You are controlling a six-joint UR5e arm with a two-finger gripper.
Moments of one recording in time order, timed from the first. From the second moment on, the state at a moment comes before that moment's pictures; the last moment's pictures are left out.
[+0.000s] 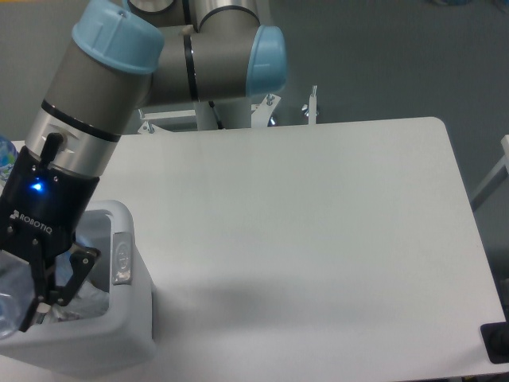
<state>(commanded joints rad) 2.11 -1.99 -1.16 -0.69 0.98 0.11</state>
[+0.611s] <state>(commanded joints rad) 2.26 -1.93 -1.26 -0.71 1.45 0.20</state>
